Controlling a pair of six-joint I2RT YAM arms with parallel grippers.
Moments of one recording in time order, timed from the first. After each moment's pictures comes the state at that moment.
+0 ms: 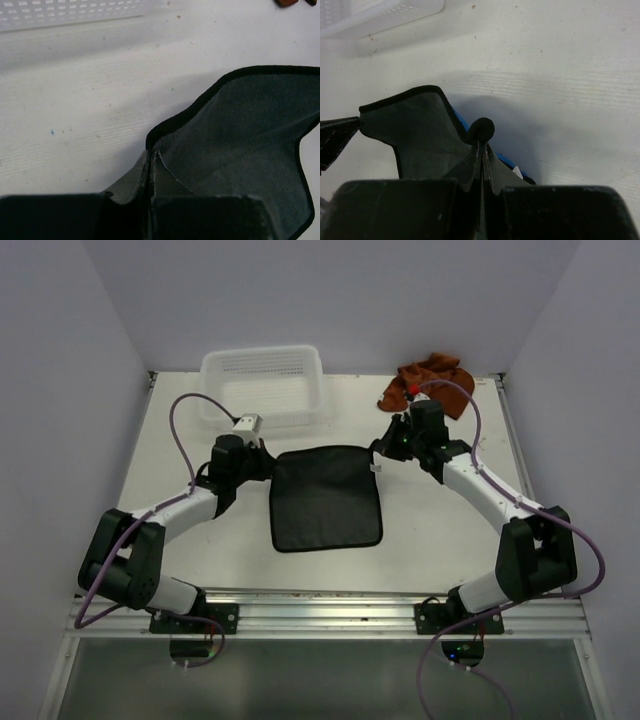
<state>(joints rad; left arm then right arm) -0.34 1.44 0.70 0.28 0.13 -0.34 0.32 1.48 1.07 -0.23 -0.13 0.54</state>
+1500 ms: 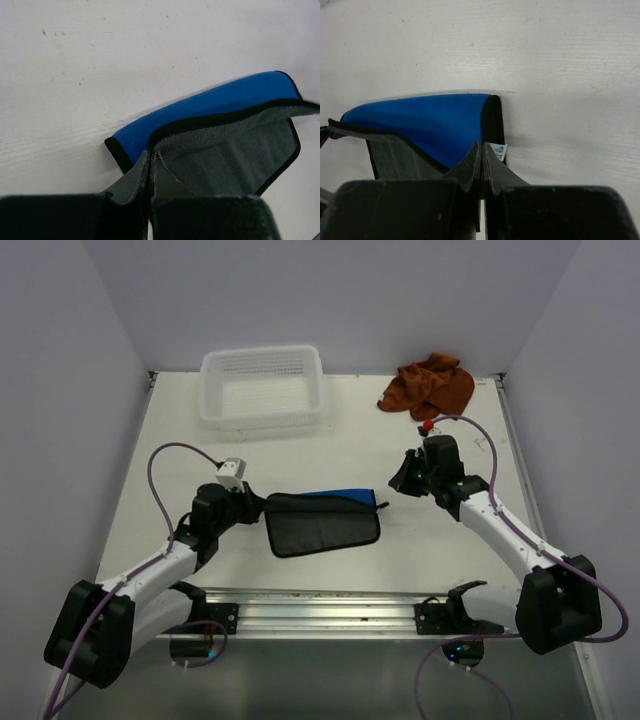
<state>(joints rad) -0.35 1.02 0.28 0.30 0.15 -0.39 0.32 1.21 0.79 -0.31 -0.12 0.54</state>
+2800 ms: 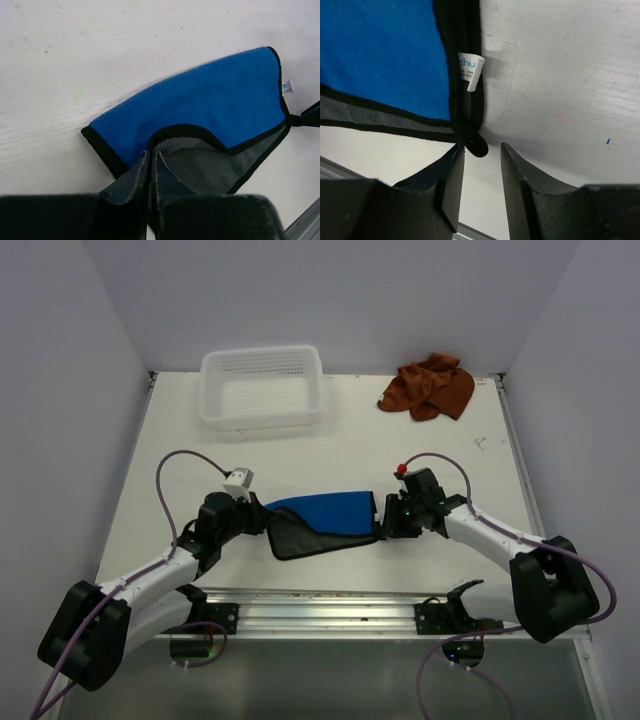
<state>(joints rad) -0.45 0.99 0.23 0.28 0.14 -0.45 0.43 1.27 0.59 -0.38 -0.20 0.46</state>
